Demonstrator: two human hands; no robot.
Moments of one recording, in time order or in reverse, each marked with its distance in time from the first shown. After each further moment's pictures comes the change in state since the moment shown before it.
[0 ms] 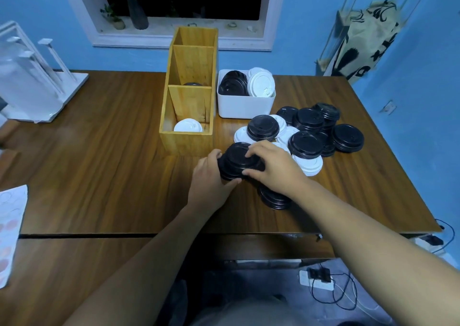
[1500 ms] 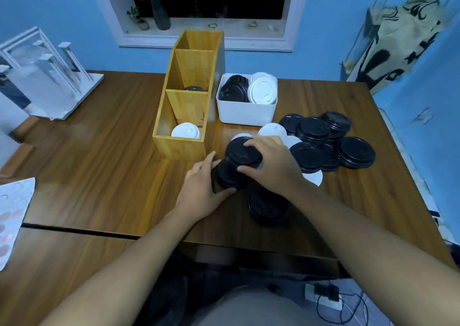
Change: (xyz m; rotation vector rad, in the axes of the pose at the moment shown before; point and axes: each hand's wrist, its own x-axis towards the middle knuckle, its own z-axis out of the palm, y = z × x) left_hand 0.006 -0.005 0.008 0.100 -0.064 0.022; right_hand 0.027 0.033 -0.012 0.014 0.086 -0.049
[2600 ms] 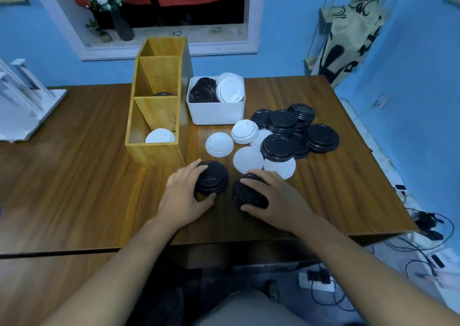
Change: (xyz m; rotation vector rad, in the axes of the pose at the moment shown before) left_hand -0.010 0.004 -0.004 0.083 -0.016 0.219; right_hand -0.112 0.013 -0.009 -0.063 -0.138 0.041
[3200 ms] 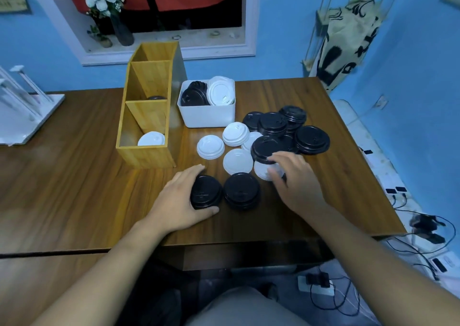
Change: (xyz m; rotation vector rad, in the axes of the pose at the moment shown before) left_hand -0.002 0.031 -0.014 -0.046 -0.137 -0.019; right_hand -0.003 0.051 -0.035 0.006 0.330 0.153
